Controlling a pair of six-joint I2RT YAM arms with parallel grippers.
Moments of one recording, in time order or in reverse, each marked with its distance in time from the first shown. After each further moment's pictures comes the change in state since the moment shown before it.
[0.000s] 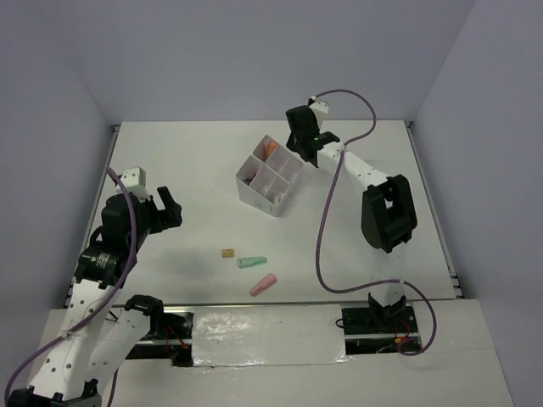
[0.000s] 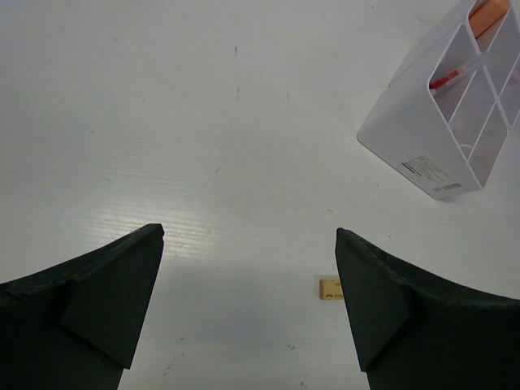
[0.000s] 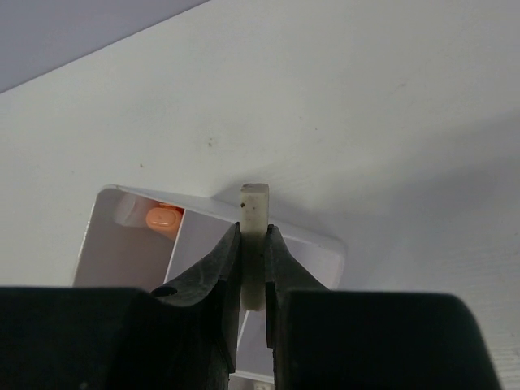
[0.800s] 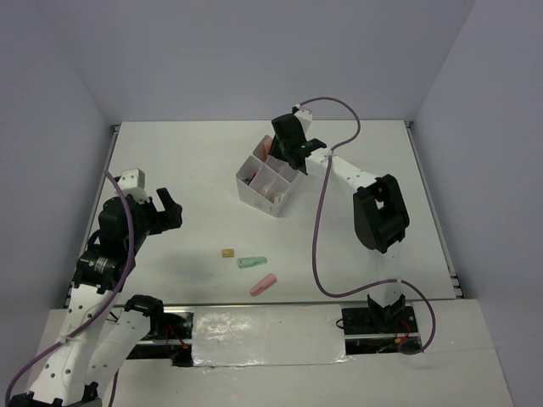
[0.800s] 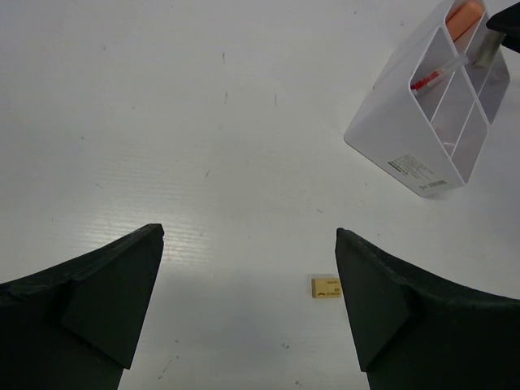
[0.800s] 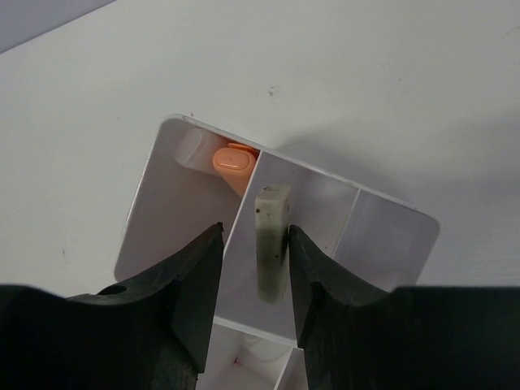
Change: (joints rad) left arm 0.001 -0.022 -0.006 0.006 0.029 0.003; right arm 0.076 0.034 -0.017 0.047 -0.074 0.069
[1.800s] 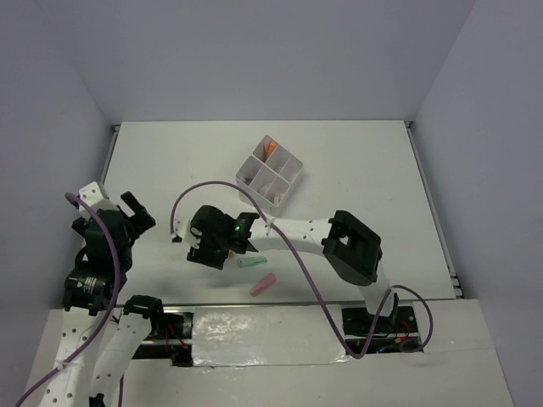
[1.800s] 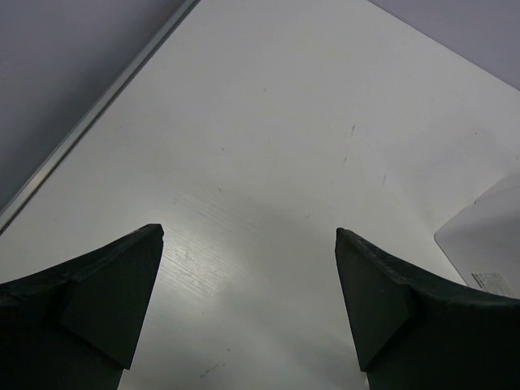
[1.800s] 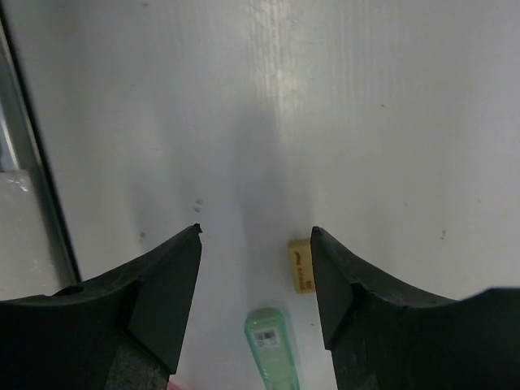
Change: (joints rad) left arm 0.051 -0.129 0.017 -0.109 -0.387 -0.116; right arm 0.637 -0.009 -0.139 -0.099 -0.475 -0.930
